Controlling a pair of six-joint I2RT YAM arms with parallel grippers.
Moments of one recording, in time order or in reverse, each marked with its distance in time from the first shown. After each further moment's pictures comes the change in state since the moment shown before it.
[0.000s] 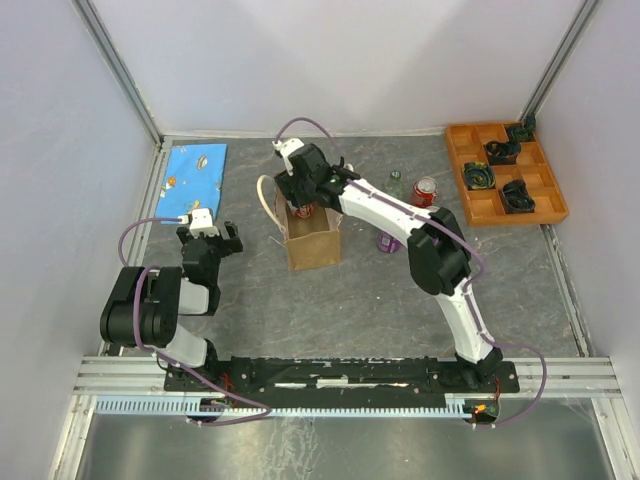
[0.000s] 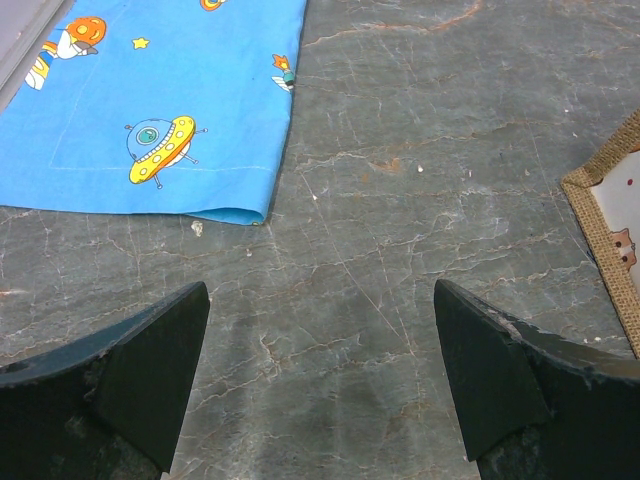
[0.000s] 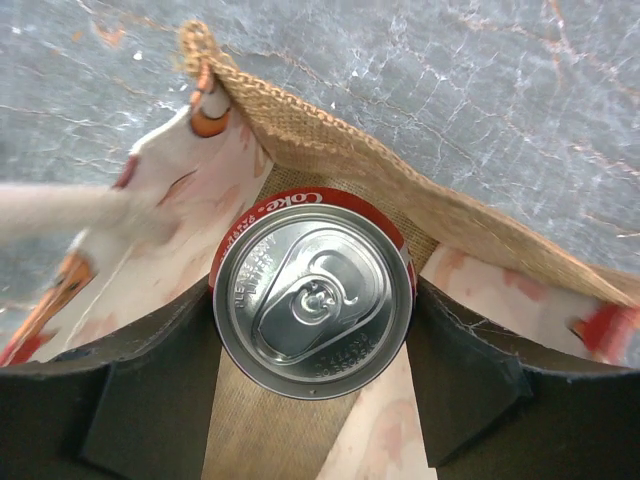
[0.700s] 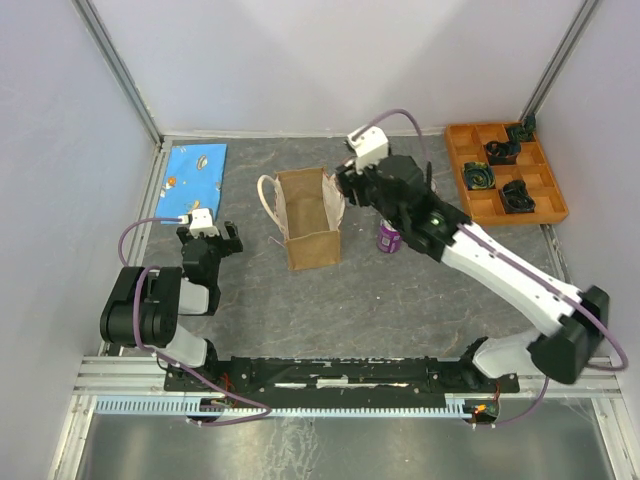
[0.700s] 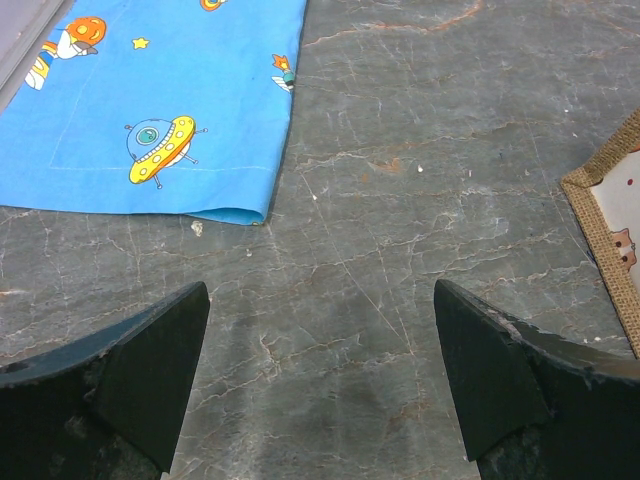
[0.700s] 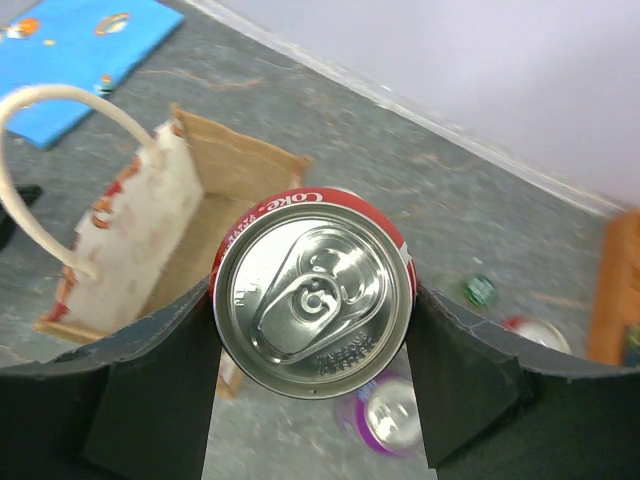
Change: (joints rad) left arm 0.000 0.000 0.000 0.000 0.000 0.000; right arm 0.007 -0.837 -0.615 0.215 0.125 -0.099
